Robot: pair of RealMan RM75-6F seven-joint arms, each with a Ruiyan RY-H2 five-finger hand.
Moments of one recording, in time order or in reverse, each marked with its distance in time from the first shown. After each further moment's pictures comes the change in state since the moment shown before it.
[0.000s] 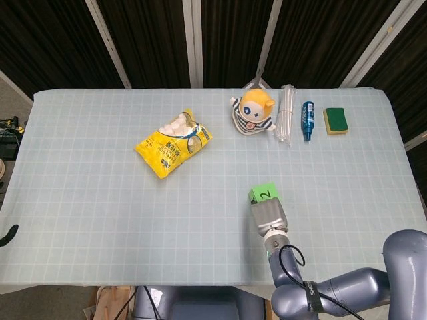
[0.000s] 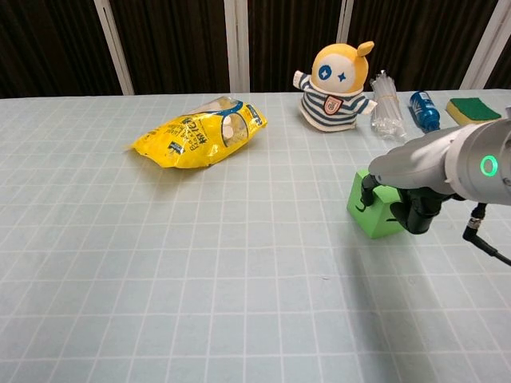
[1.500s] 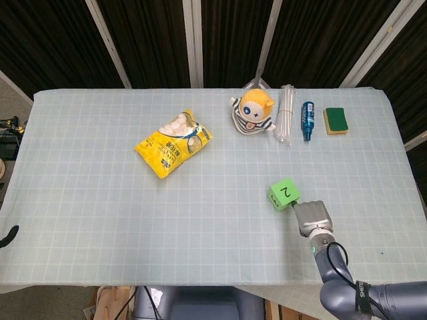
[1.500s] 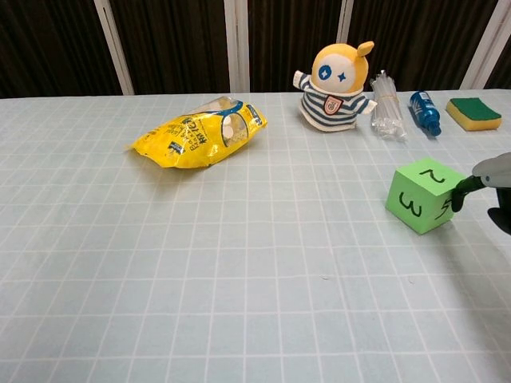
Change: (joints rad) left arm 0.006 -0.006 -0.002 -0.016 -0.010 0.003 0.036; right arm -0.145 0.290 -0.194 0.051 -0.131 -0.304 0.304
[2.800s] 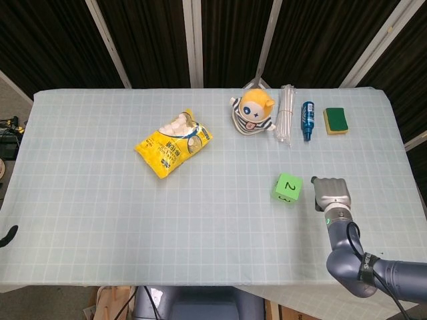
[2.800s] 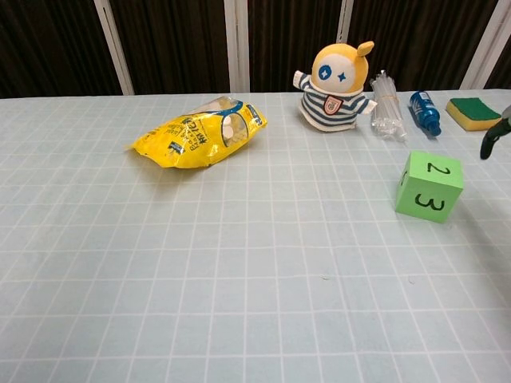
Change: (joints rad) left arm 0.002 0.002 -0.004 -0.001 -0.008 0.000 -0.002; right arm 0.113 0.110 0.008 0.141 0.158 -0.070 0.107
